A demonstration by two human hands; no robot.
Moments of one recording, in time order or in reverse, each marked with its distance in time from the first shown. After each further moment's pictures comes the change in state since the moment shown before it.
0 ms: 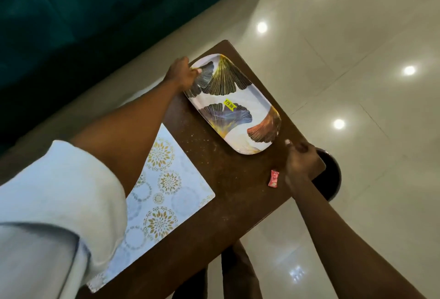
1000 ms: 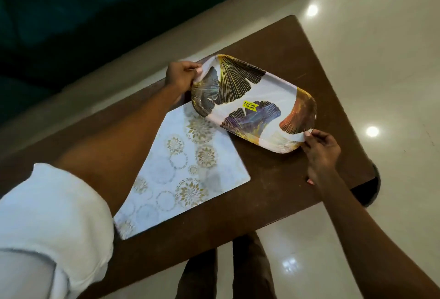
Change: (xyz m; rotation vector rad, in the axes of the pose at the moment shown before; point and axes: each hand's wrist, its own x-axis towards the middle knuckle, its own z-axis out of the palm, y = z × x) left_hand -0.087 -0.152 -0.019 -0.737 0.165 -0.343; right_hand -0.031 0.014 0.059 0.205 -0.398 0.061
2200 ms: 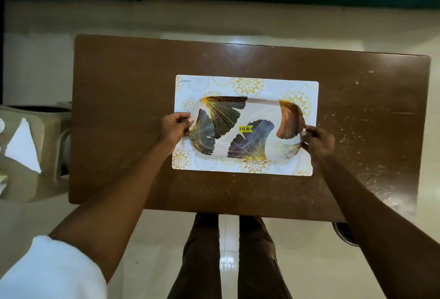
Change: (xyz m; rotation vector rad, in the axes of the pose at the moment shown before) left_hand -0.231 -0.301 -0.191 -0.491 0.303 -0.382; right_hand -0.113 0.074 0.148 -0.641 -0.466 -0.057
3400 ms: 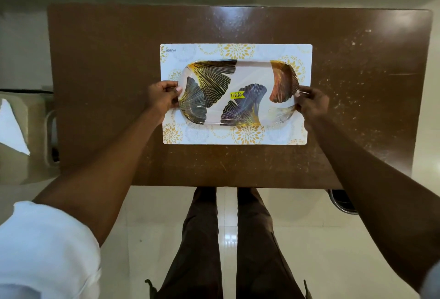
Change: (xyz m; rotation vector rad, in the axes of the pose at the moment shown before) left_hand 0.005 0.002 0.003 -0.011 0.021 0.021; right_hand 0.014 0.002 0.006 -0.021 0.008 -0.104
